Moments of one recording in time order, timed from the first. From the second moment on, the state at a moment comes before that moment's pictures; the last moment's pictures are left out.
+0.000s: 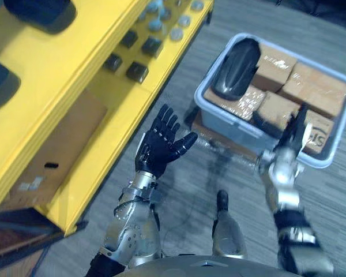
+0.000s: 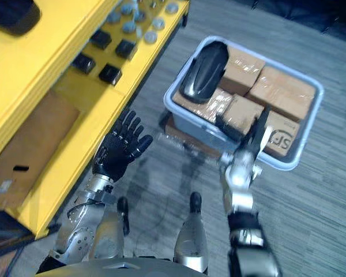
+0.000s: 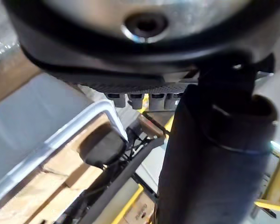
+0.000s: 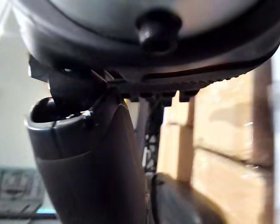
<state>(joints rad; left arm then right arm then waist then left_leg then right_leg) 0.10 0.18 -0.38 -0.18 -0.70 -0.19 -0.01 -0.46 -0.38 -0.11 0.48 0.26 -0.26 -0.45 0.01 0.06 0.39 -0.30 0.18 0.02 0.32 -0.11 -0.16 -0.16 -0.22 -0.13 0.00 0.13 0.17</state>
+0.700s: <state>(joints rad) -0.10 0.08 -0.51 0.26 -0.74 -0.23 0.02 -1.22 -0.82 0.13 1.17 0.32 -0.01 -0.68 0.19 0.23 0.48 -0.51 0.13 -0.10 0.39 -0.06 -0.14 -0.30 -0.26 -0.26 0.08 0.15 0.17</state>
